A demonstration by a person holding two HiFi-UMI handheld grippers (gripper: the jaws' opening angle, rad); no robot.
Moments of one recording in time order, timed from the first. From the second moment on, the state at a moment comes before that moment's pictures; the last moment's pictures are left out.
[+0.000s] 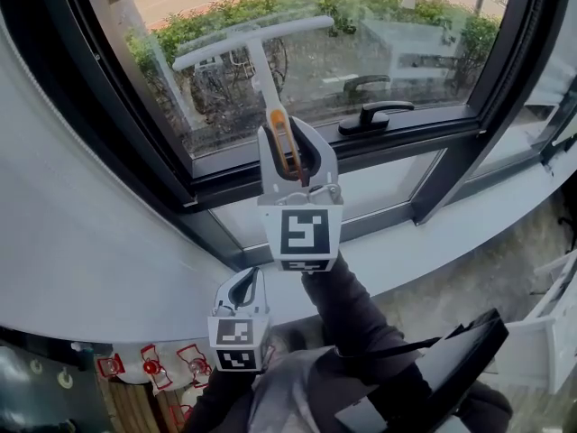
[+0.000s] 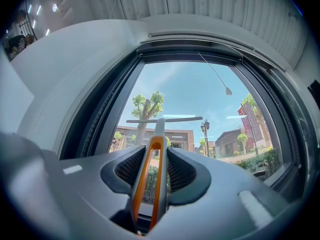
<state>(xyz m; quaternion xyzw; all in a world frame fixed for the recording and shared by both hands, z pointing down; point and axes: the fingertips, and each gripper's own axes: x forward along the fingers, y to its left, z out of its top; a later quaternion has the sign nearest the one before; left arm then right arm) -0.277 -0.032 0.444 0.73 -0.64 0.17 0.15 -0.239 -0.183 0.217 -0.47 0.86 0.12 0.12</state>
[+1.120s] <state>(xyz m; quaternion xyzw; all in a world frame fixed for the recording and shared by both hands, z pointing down) -0.274 -0.021 0.459 0.75 -0.62 0.19 0.16 -0.241 -0.176 0.281 -0.47 0.87 0.09 0.08</state>
